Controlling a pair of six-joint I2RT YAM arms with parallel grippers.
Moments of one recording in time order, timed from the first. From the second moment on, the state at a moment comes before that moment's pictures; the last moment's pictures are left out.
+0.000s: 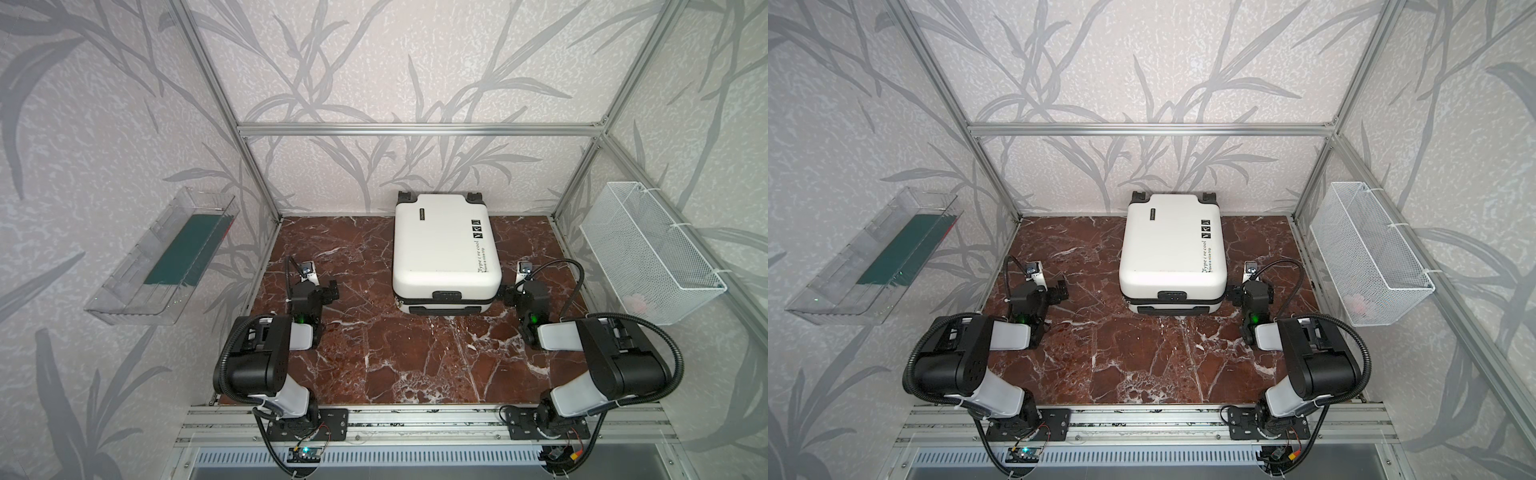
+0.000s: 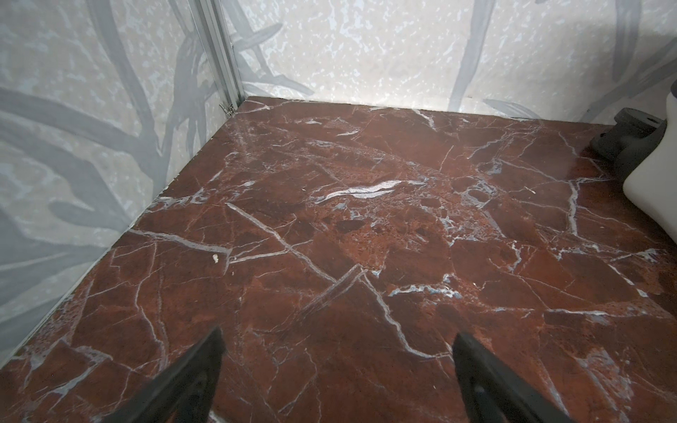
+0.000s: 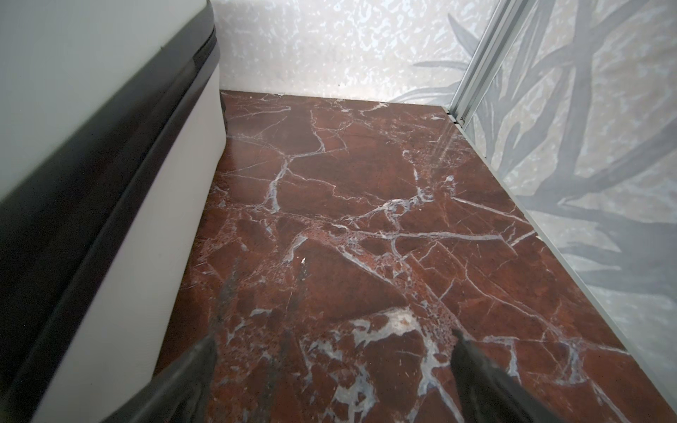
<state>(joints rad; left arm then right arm) 0.04 1.57 0.36 0.86 -0.14 -0.04 0.11 1.55 0.36 0.81 0.23 -0.02</state>
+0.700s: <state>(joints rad) 0.03 1.57 0.36 0.86 -0.14 -0.04 0.11 1.55 0.36 0.81 0.23 -0.02</state>
